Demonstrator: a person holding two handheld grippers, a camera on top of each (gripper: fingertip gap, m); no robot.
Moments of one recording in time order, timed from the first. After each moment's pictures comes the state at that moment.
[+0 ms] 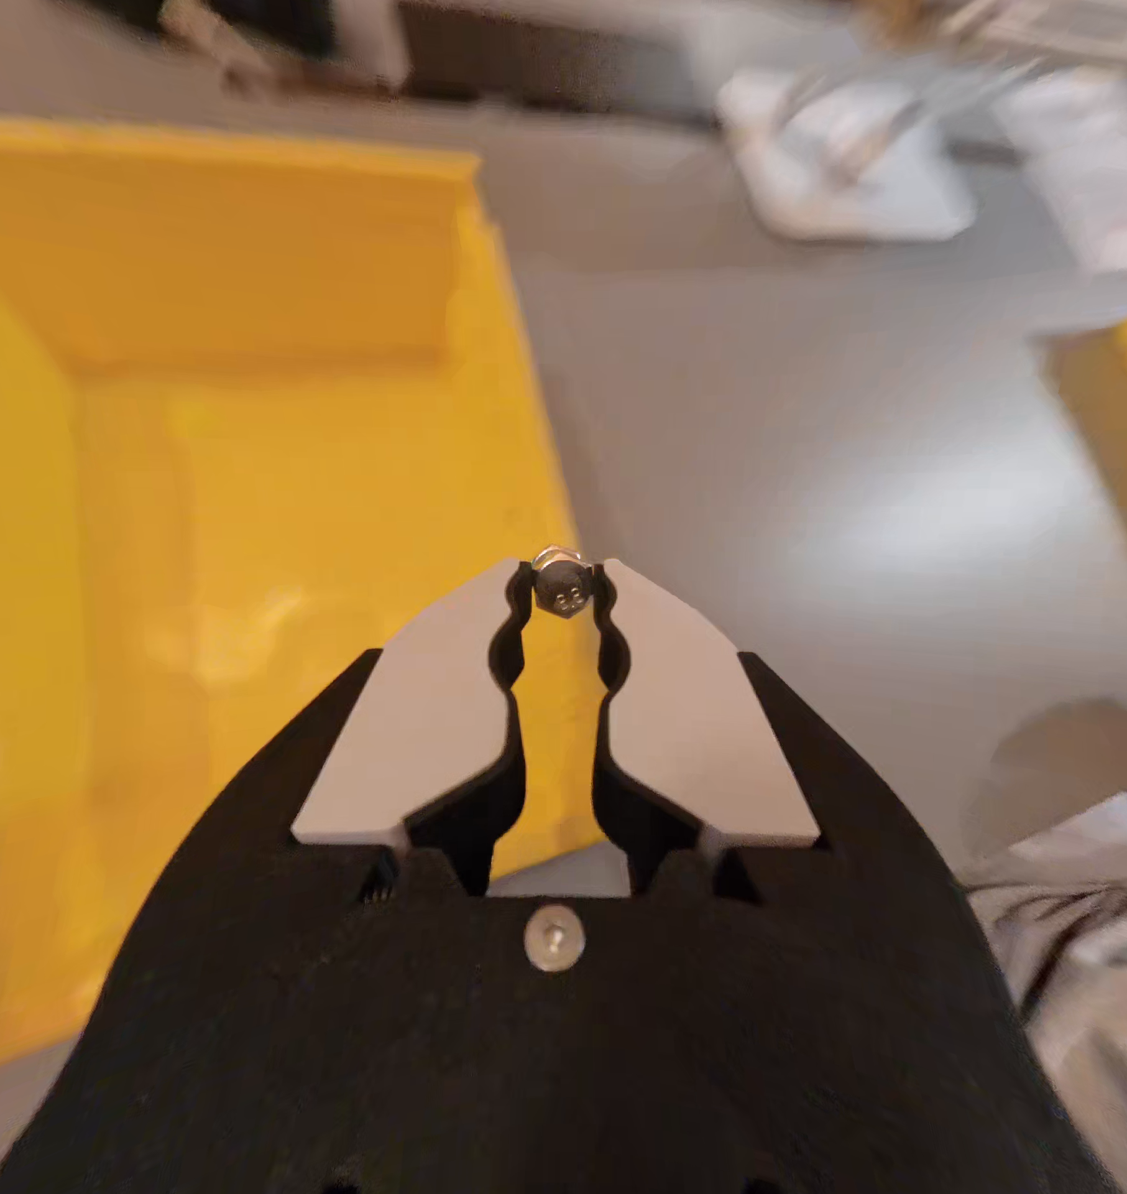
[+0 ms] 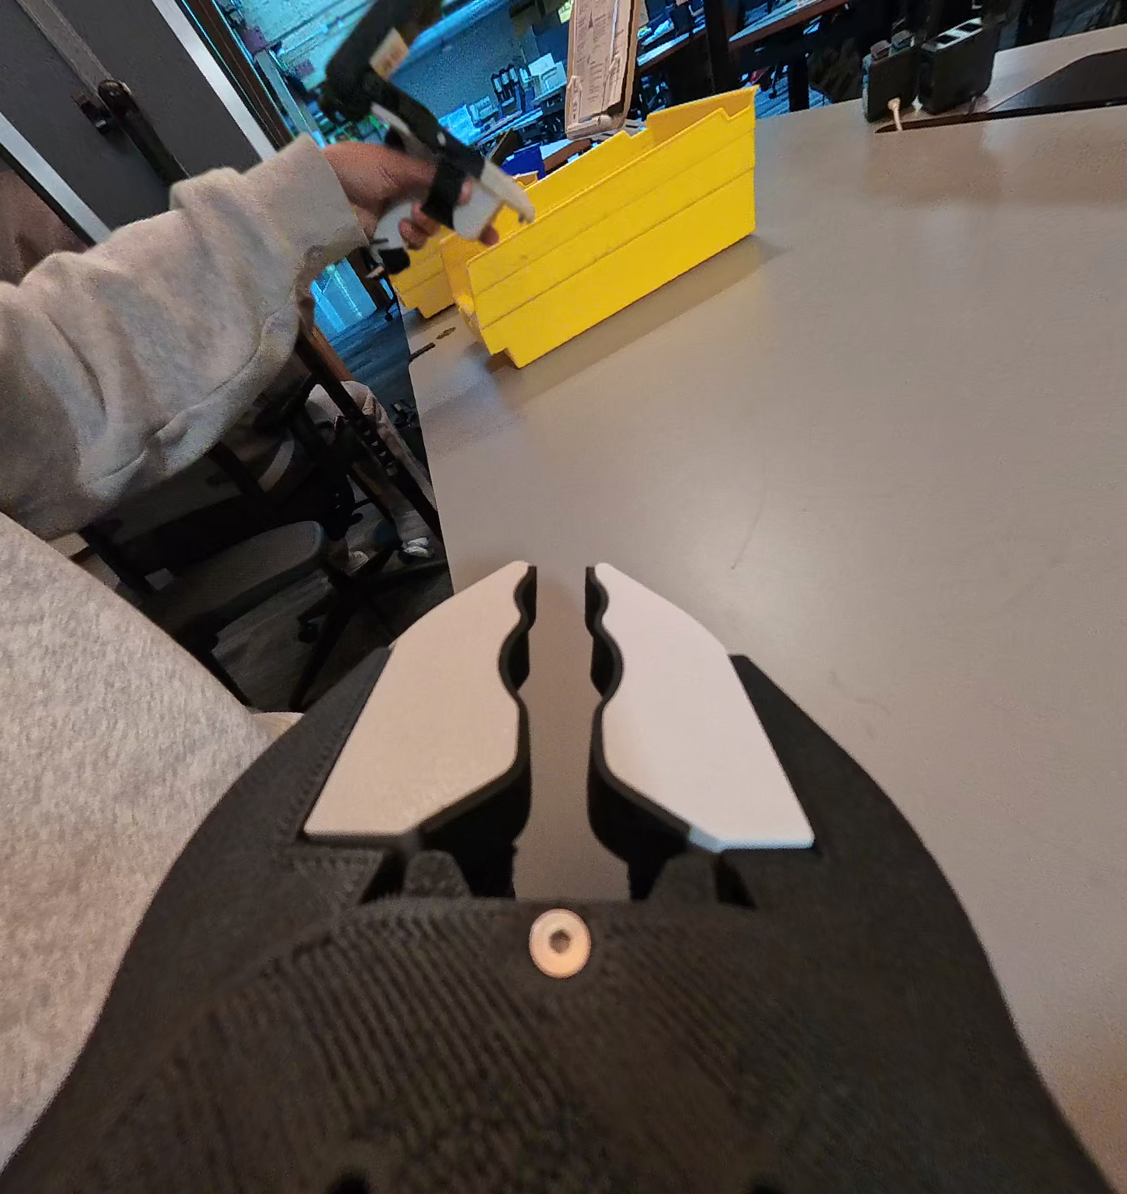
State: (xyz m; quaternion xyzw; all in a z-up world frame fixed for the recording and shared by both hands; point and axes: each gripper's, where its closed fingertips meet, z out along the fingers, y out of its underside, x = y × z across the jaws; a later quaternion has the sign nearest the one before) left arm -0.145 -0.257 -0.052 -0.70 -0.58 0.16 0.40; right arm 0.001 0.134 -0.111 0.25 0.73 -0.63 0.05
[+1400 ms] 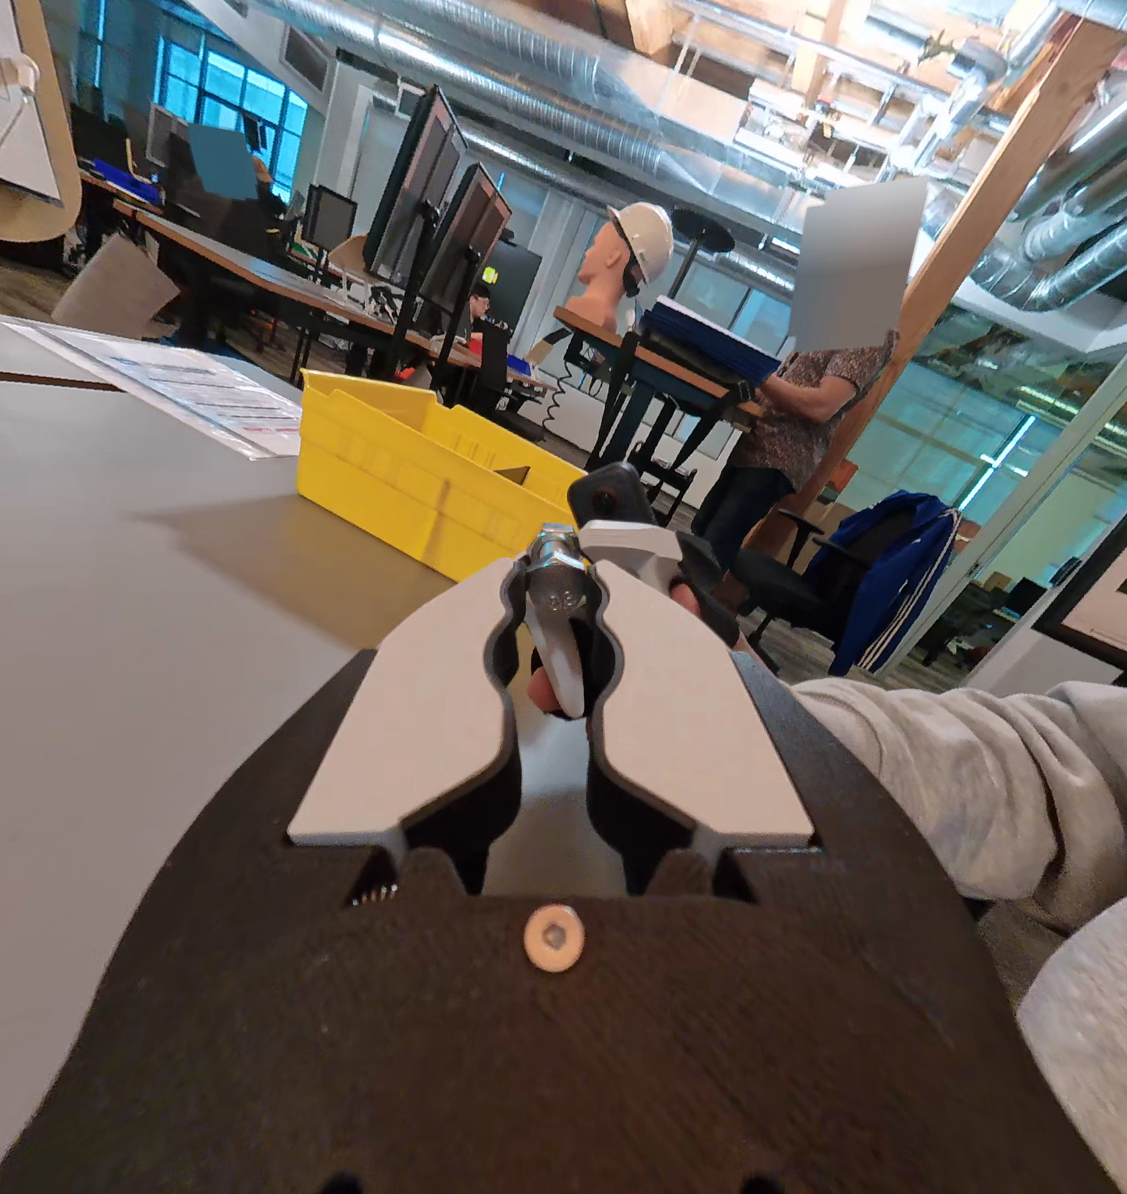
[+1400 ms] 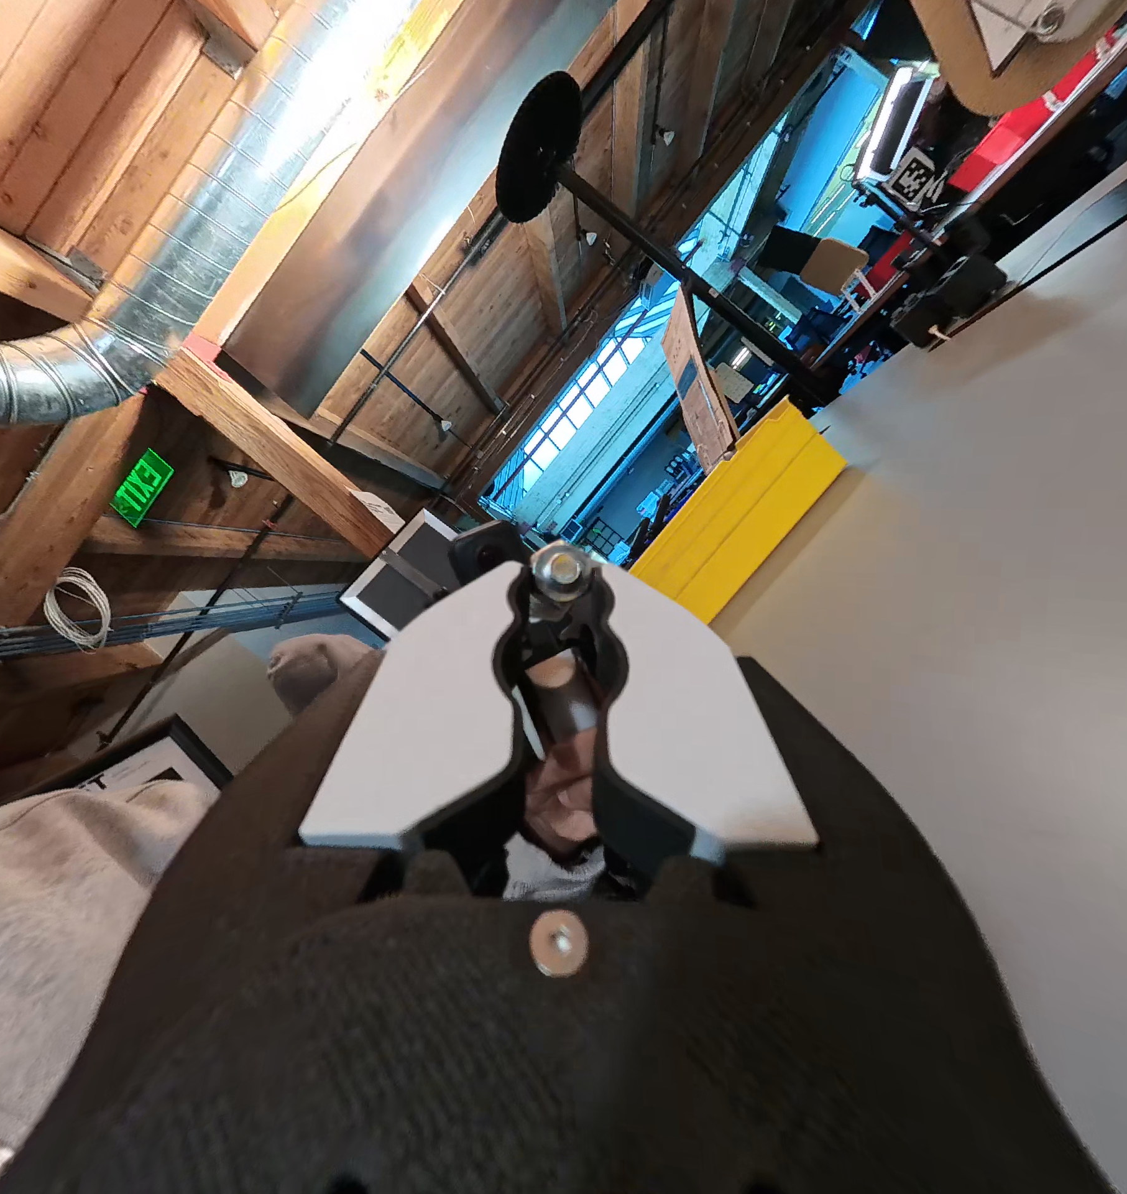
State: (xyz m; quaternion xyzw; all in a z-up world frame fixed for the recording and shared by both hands) left arm -0.030 0.172 -0.049 -0.61 -0.25 -0.04 0.75; right arm -0.039 0.176 -0.046 0.35 0.43 -0.80 0.23
